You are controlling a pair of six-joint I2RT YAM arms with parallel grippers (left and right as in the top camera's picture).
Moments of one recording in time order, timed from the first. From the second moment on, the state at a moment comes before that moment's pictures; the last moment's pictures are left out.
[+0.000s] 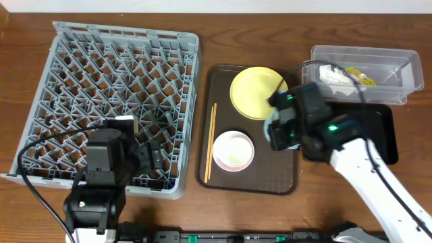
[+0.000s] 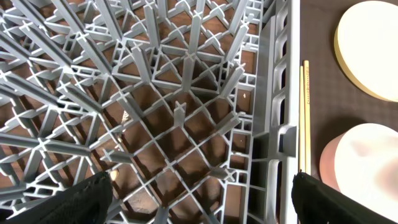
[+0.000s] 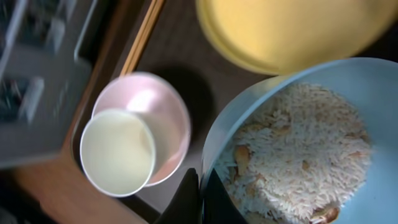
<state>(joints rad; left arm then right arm) -0.05 0.74 0.74 -0.83 0.05 -0.15 0.39 1.33 1.03 -0.79 -0.26 0.15</state>
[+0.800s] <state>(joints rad) -0.05 0.74 0.74 -0.83 0.05 -0.15 -0.39 1.62 1.01 -0.80 -1.15 -0.01</state>
